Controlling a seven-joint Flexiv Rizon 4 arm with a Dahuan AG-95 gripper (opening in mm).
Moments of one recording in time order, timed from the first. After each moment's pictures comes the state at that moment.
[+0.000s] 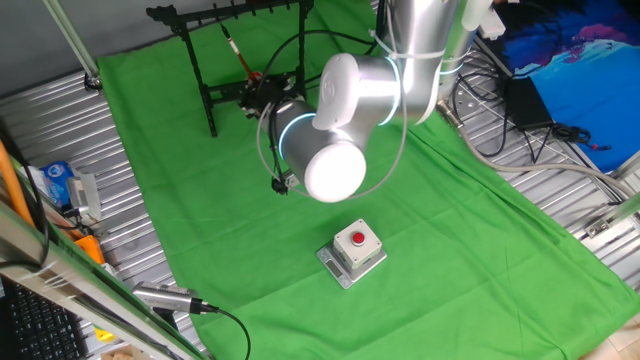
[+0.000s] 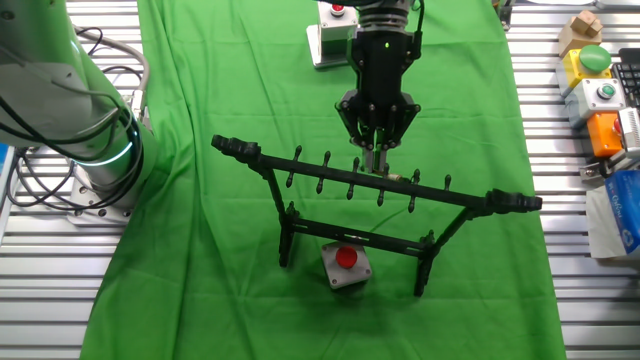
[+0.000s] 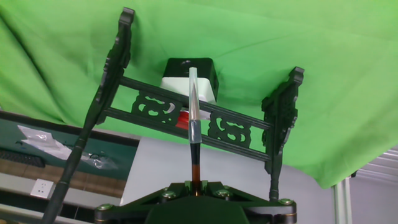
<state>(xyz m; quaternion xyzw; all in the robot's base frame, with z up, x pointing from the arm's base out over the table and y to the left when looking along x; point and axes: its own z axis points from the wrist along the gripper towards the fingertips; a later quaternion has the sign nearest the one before) 0.440 -0.077 0.202 0.66 -0.55 0.31 0.41</state>
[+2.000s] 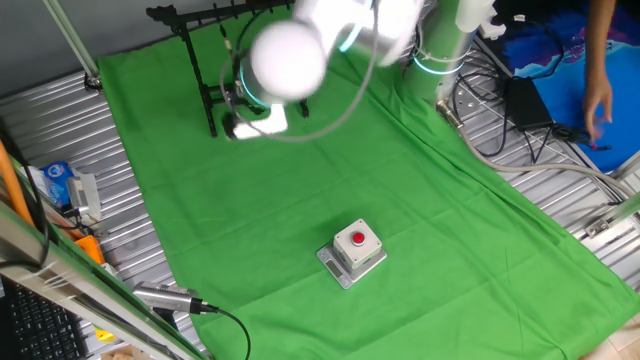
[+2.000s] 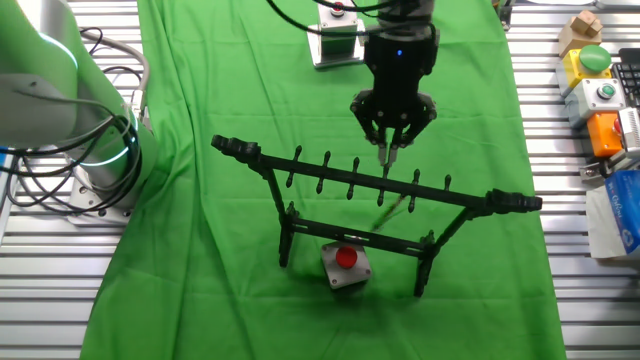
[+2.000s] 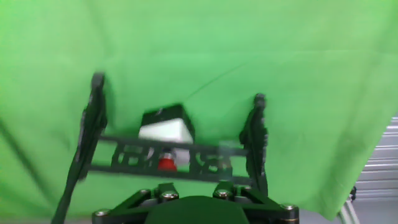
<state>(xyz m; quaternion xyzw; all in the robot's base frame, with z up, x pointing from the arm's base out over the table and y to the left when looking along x) 0.466 -0.058 0.191 0.59 -0.76 0.21 0.17</state>
